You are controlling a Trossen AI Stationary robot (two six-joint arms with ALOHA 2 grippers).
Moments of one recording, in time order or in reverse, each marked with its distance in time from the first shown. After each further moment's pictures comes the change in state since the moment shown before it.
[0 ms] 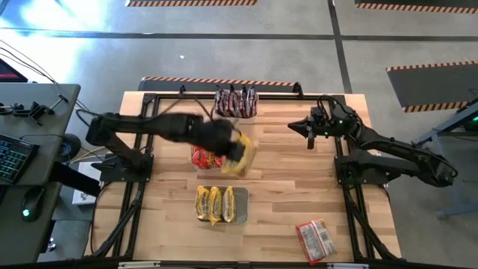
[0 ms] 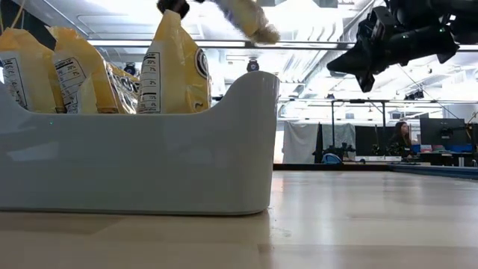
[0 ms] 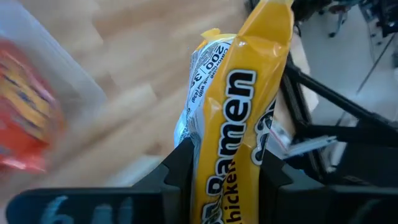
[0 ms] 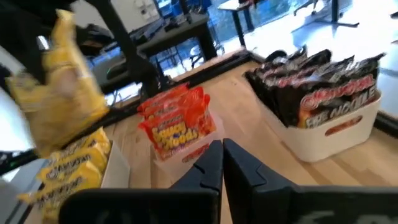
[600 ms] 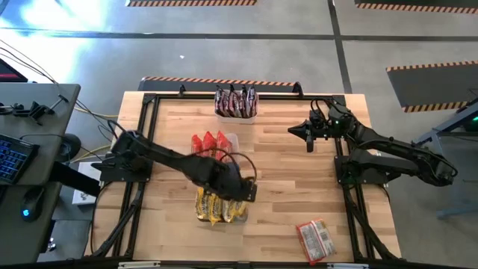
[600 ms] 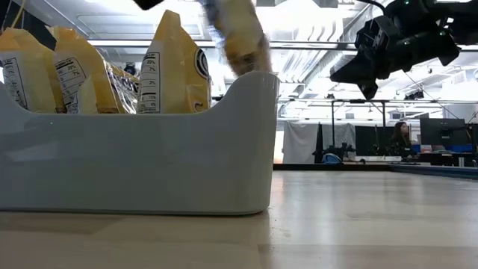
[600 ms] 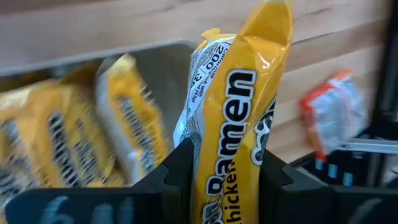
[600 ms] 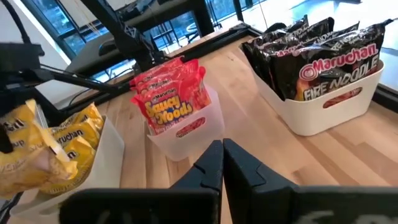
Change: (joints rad) left arm -0.276 0.316 0.195 -0.189 -0.042 -0.544; right arm 0.000 0.014 0.000 -0.098 -0.013 -0.048
